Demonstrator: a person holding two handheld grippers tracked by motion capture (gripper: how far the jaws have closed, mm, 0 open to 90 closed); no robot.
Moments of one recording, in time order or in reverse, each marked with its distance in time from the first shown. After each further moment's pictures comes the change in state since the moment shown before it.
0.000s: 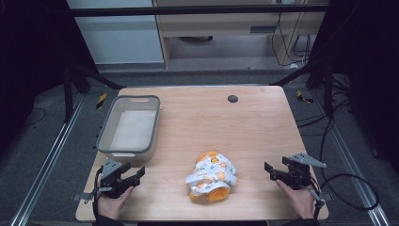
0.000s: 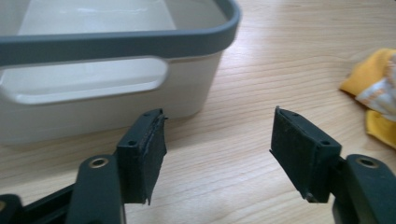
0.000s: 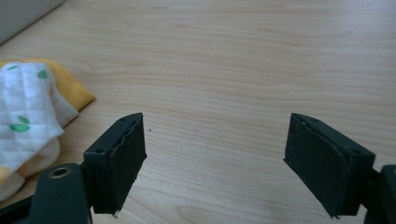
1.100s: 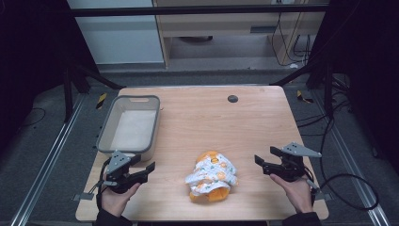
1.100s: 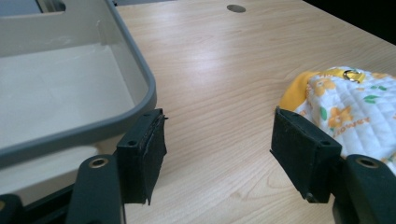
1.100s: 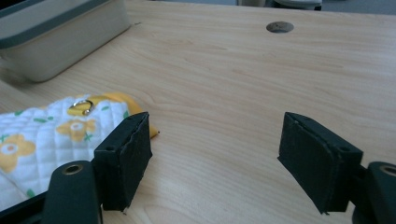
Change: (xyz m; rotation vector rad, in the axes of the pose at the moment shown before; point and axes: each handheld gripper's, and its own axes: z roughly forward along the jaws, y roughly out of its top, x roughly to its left) left arm -0.031 0.041 -0.009 -0.044 -0.123 0.117; right arm 0.029 0.042 -0.004 -0.050 0.147 -0.114
